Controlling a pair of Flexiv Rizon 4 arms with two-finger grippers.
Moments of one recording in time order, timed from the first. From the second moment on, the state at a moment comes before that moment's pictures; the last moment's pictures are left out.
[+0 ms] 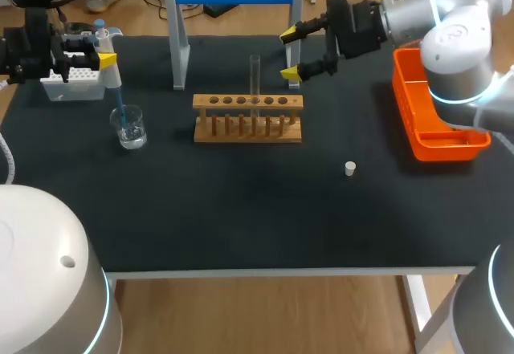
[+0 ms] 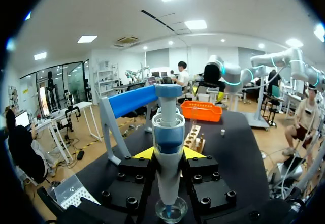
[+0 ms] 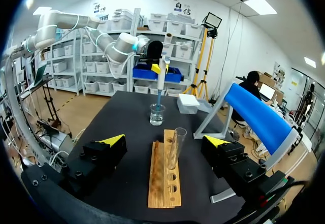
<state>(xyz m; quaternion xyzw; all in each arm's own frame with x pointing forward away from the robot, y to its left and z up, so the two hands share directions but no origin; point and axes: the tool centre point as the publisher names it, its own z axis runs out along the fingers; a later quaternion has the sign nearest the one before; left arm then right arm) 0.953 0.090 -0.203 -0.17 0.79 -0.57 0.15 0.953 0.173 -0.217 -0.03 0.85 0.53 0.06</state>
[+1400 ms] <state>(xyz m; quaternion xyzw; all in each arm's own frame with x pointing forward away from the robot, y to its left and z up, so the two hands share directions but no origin) 0.953 0.090 -0.203 -0.17 0.79 -0.57 0.15 0.978 0.202 -0.256 -0.08 0.85 0.52 0.00</state>
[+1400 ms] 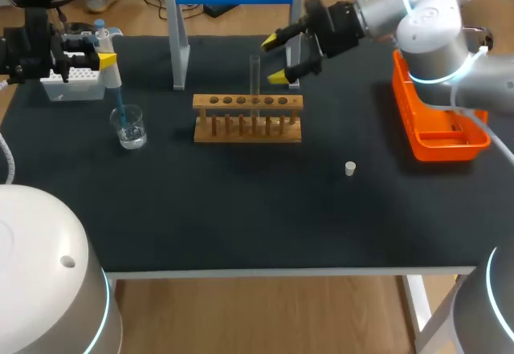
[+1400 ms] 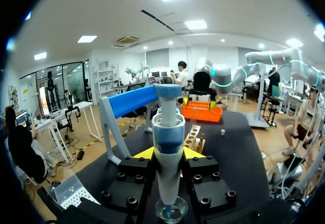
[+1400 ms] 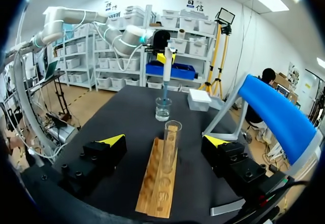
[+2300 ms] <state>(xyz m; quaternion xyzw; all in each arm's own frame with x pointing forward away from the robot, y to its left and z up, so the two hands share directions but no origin) 0.953 0.090 -0.203 -0.17 0.79 -0.57 0.15 0.982 0.227 -0.283 -0.11 0.86 0.49 -0.04</state>
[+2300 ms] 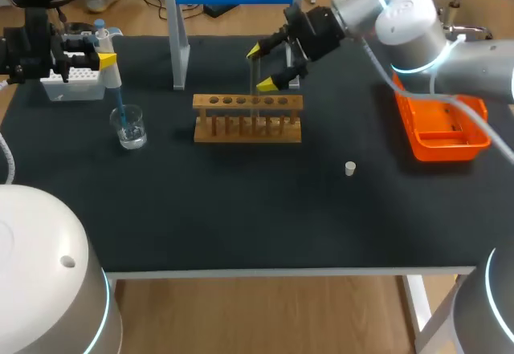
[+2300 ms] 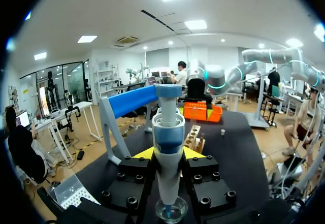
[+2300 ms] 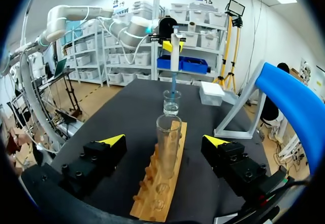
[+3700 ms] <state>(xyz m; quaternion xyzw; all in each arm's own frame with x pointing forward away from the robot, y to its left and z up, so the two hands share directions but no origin) 0.953 0.090 -0.203 -0.17 0.79 -0.57 0.15 0.993 0.242 -0.302 -0.12 0.89 0.44 -0.06</state>
